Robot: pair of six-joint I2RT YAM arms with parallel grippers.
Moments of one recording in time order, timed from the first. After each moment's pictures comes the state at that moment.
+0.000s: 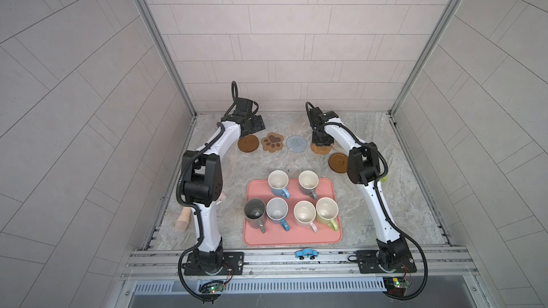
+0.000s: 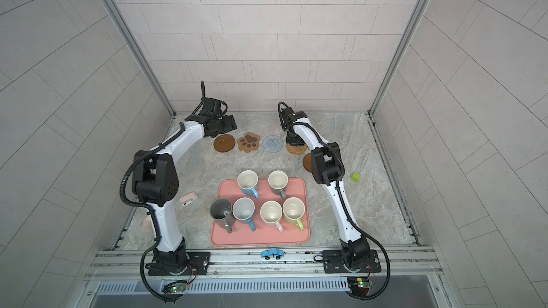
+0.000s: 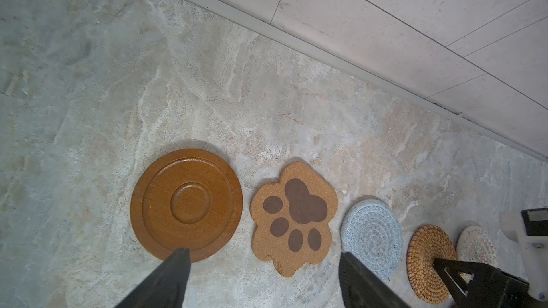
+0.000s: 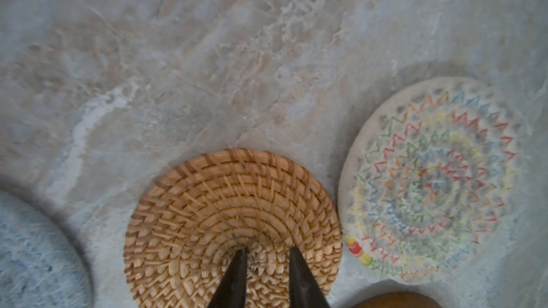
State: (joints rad) left arm -0.19 1.98 1.68 -0.56 0.00 -0.52; right arm 0.32 2.59 2.41 -1.21 0.25 0.50
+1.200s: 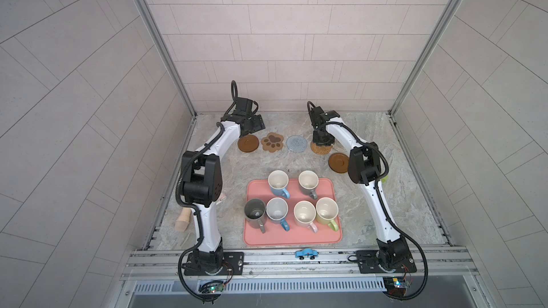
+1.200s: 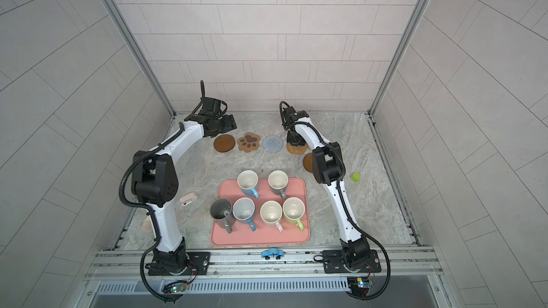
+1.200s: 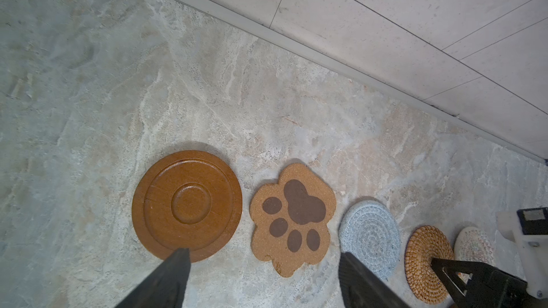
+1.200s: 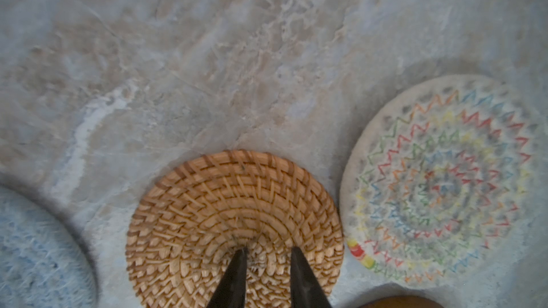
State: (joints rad) left arm -0.19 1.97 1.68 -0.56 0.00 -0.52; right arm 0.30 2.58 2.41 -1.20 0.21 0.50
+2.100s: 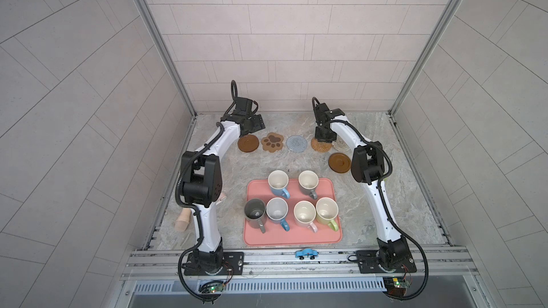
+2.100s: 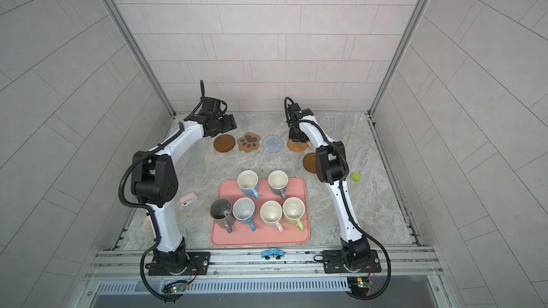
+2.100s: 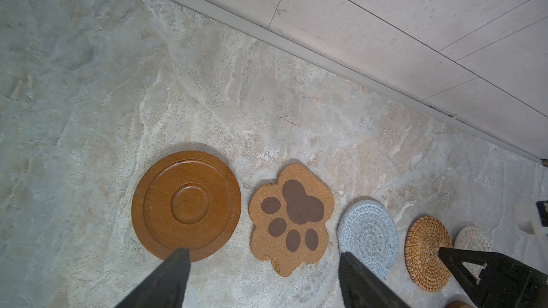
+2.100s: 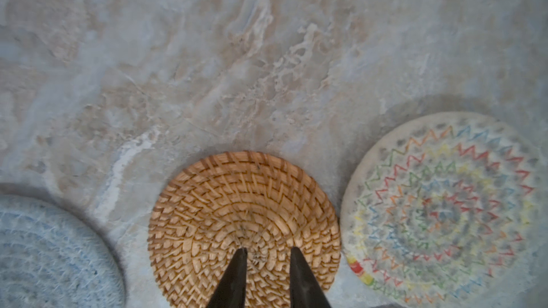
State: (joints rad) left arm -0.19 1.97 1.68 -0.56 0.00 -0.52; right arm 0.27 2.55 2.40 -1.14 0.14 0.49
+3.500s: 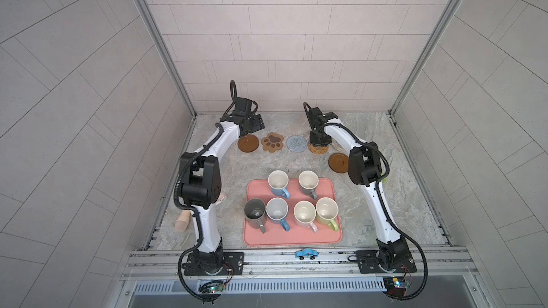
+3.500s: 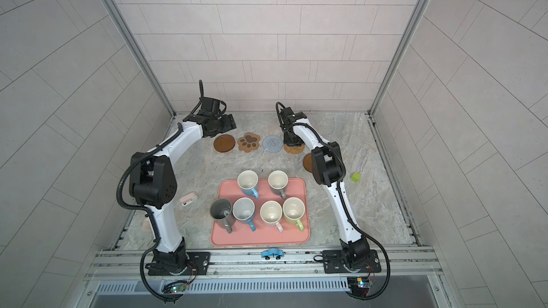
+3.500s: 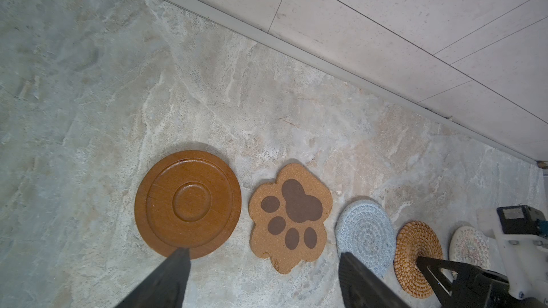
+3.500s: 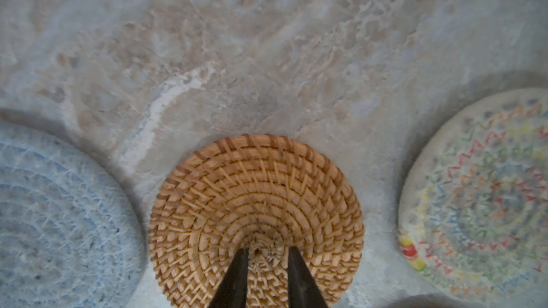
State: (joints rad) left arm -0.19 1.95 1.67 -0.56 0.00 -0.52; right arm 0.33 2.54 2.33 -1.13 0.17 0.43
